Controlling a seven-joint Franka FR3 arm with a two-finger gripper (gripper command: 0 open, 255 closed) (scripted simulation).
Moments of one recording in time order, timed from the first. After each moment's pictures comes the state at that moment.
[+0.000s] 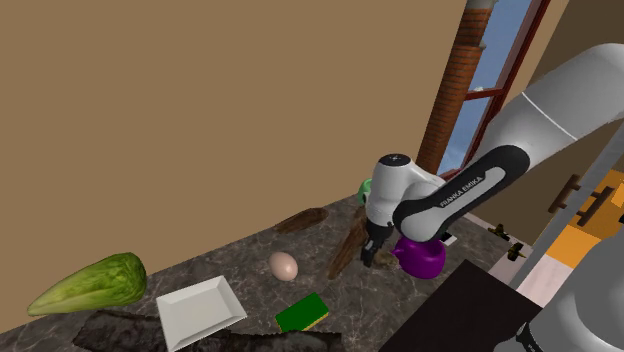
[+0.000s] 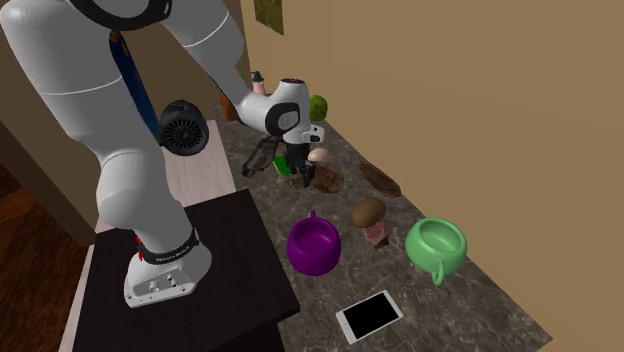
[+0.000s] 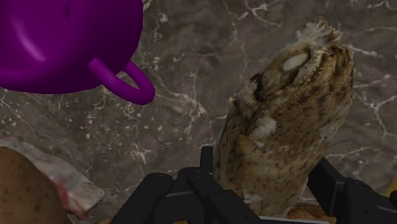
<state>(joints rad) 0.00 0.00 0.27 -2.63 -0.13 2.60 0.13</state>
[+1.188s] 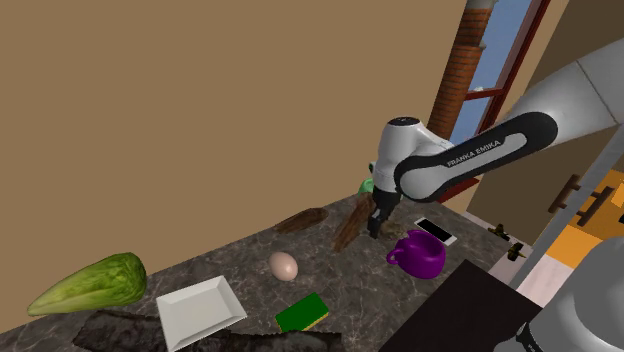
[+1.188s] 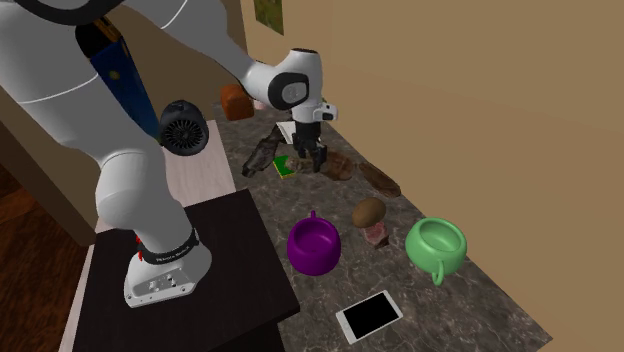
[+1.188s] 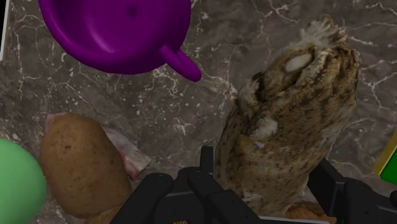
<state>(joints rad) -0.02 -0.16 0.22 -2.54 -0.05 2.37 -0.02</state>
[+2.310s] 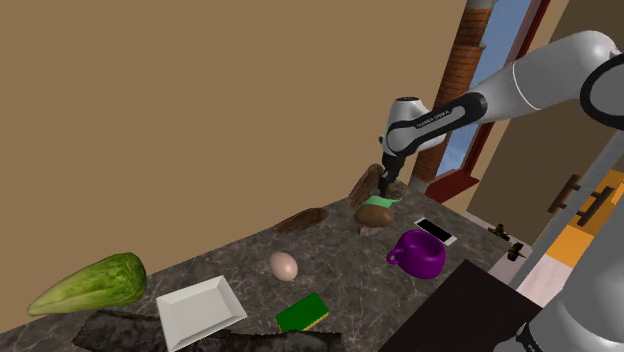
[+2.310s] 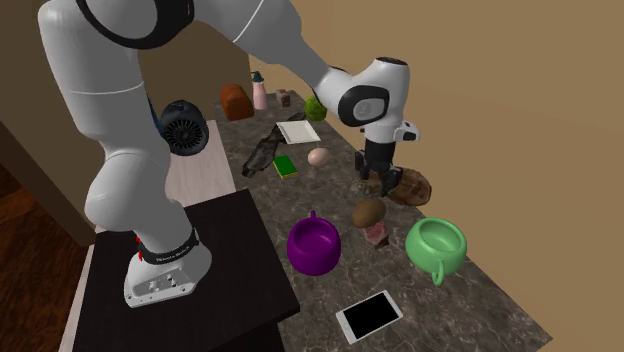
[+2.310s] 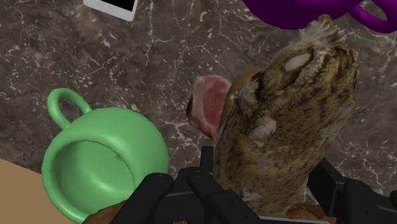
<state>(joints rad) -0.21 0.15 0.03 -2.14 -0.10 2.31 -0.37</state>
